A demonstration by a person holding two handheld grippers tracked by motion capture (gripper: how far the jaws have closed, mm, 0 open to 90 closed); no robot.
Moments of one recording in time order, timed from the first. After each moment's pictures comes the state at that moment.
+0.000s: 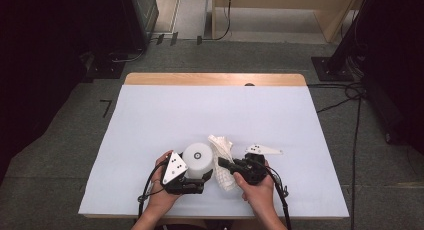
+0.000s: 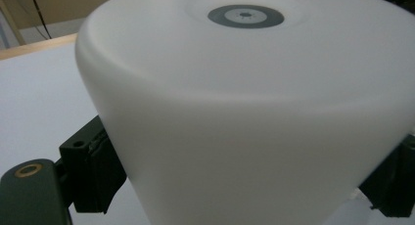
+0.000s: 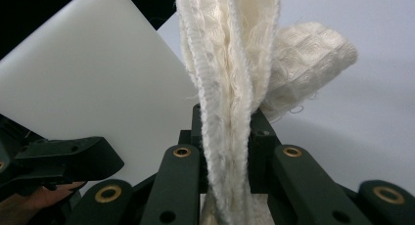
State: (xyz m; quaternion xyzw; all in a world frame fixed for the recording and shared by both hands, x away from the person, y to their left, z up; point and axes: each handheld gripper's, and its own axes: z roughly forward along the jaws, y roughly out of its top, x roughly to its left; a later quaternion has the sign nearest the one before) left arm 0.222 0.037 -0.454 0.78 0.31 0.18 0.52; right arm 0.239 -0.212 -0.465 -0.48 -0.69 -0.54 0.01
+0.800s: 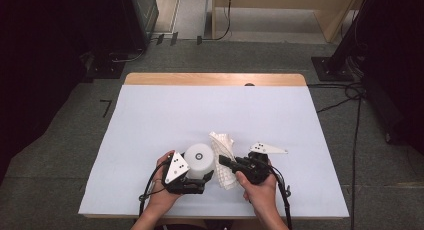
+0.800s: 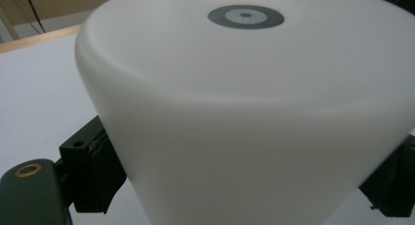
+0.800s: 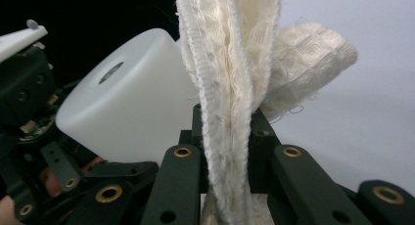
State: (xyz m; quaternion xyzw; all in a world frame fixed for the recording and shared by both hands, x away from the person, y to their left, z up) left arm 0.225 0.034 -0.460 0.79 0.30 0.18 0.51; right arm 0.235 -0.217 -0.450 -0.47 -0.67 -0.57 0.01
